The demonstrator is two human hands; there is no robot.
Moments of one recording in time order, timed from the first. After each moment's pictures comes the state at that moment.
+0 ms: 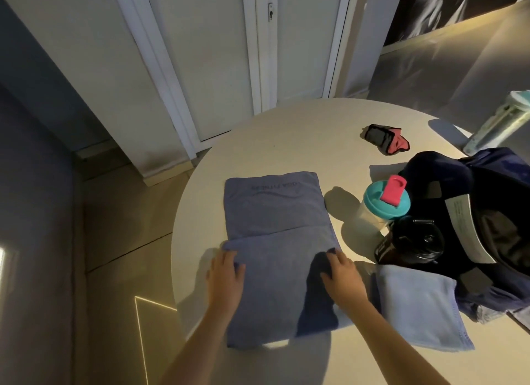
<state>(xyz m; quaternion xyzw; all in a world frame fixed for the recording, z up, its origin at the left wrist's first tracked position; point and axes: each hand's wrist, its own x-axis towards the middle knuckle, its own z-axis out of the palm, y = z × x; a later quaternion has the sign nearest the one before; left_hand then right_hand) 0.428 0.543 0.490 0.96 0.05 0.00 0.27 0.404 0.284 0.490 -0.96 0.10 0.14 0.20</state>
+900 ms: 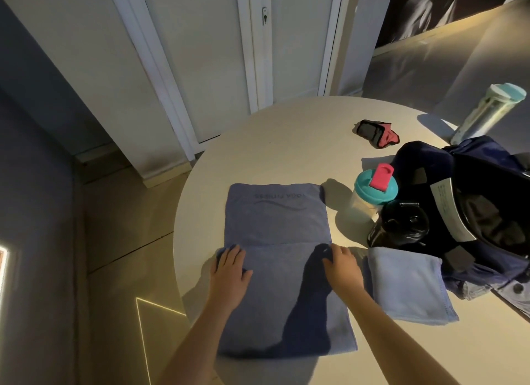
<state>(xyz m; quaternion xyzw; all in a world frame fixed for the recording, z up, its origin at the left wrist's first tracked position) 0.404 0.550 0.490 0.98 -0.08 -0.10 0.13 0.386 0.288 0.507 -0.94 0.19 0.15 0.22</state>
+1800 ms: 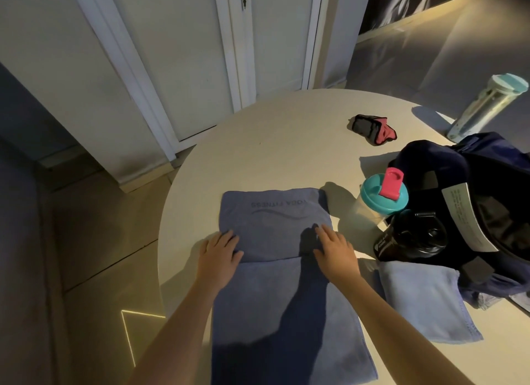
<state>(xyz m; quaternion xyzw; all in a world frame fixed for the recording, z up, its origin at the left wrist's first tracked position) 0.512 0.564 0.474 0.98 -0.15 -0.10 0.07 0.454 0.287 0.489 -0.98 0.09 0.09 0.16</state>
